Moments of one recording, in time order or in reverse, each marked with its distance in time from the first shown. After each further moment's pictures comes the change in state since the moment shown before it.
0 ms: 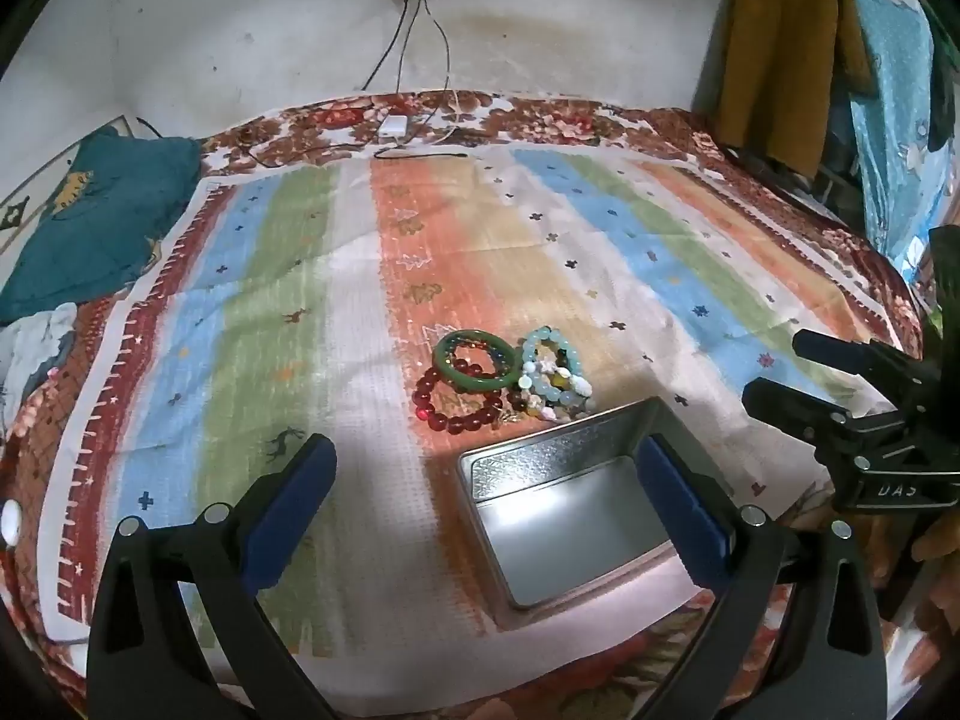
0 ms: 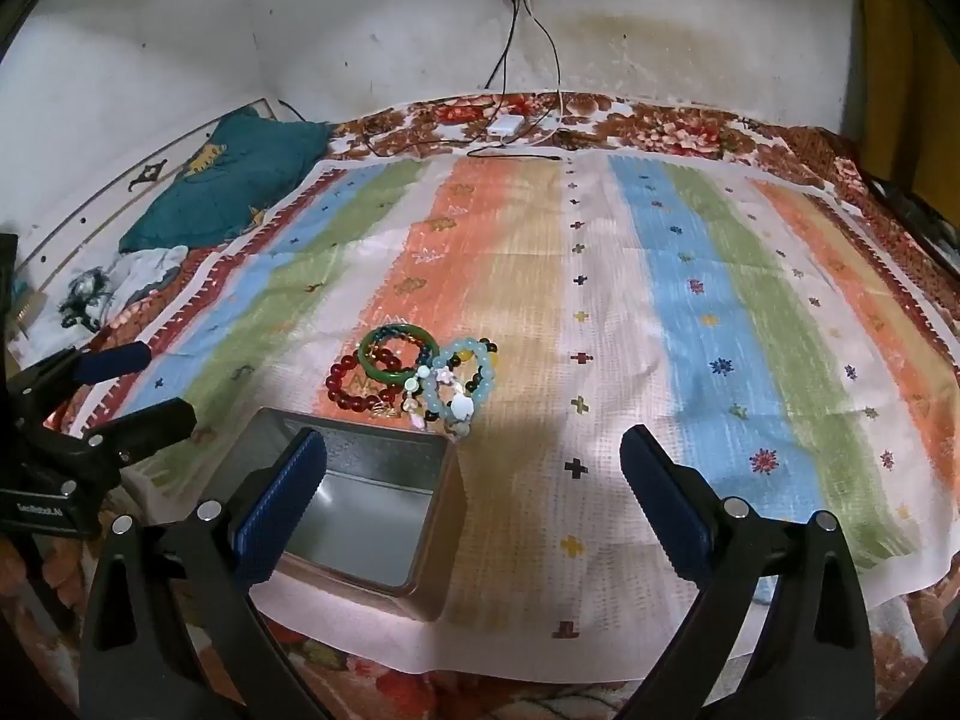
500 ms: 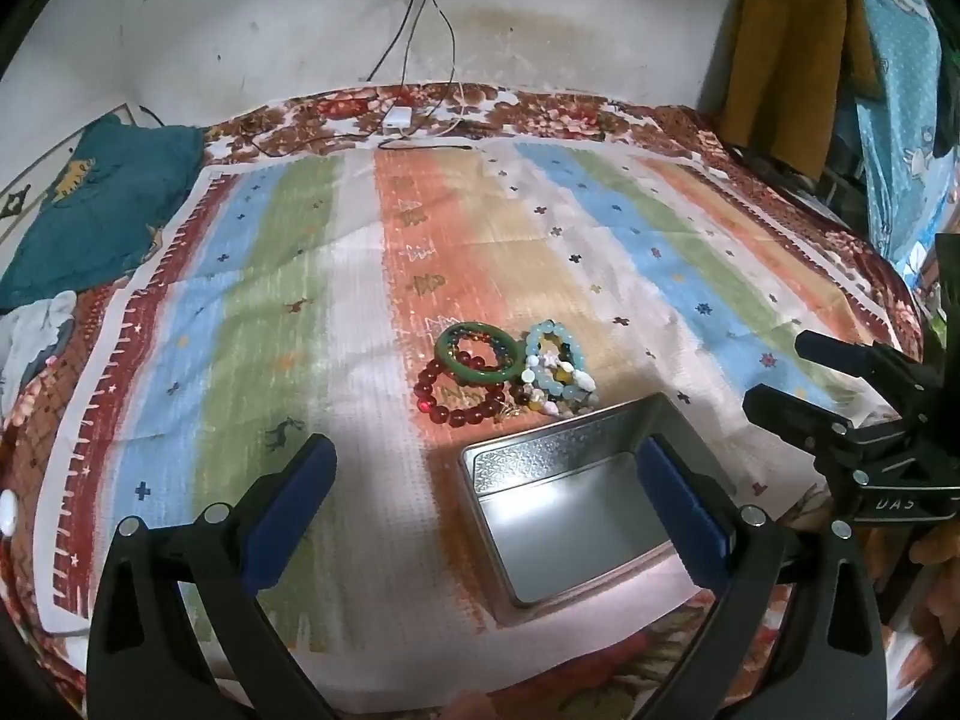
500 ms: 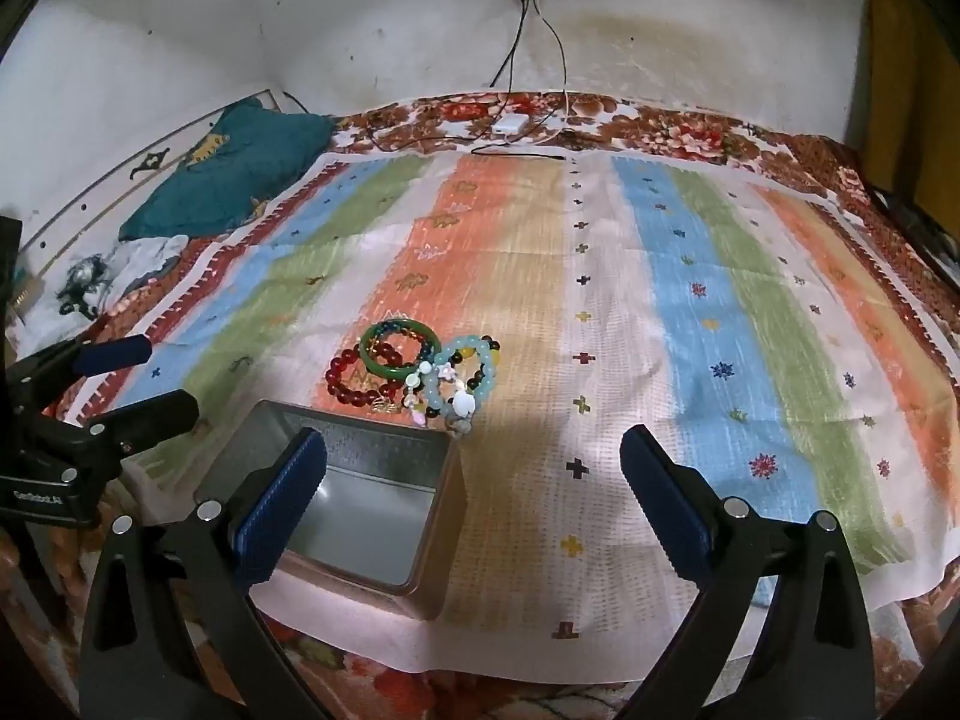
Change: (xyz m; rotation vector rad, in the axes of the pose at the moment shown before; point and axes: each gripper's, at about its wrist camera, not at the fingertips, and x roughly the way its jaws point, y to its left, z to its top) left arm 0.000 0.009 0.000 -0.042 0.004 -0.018; right arm -0.001 0.004 0.000 -0.014 0.002 -0.015
